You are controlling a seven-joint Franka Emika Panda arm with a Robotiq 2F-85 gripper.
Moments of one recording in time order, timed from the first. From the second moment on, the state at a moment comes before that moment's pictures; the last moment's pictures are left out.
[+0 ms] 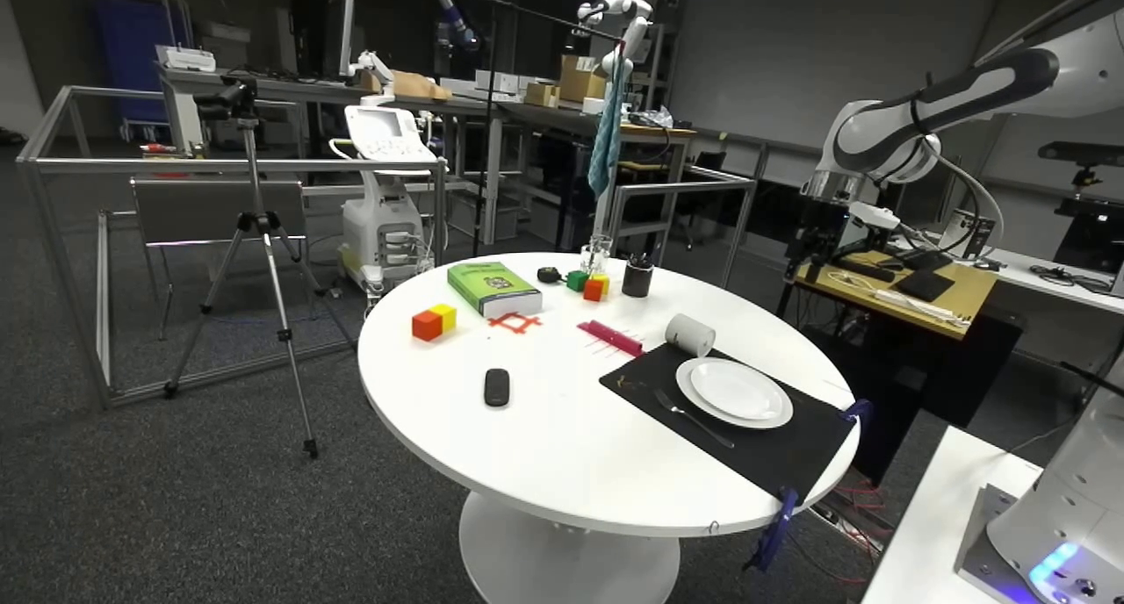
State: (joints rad) arm -0.08 -0.13 -0.16 -2.32 0.15 2.13 -0.21
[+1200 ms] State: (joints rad) arm -0.12 0.17 -0.17 -2.09 0.30 2.24 -0.32
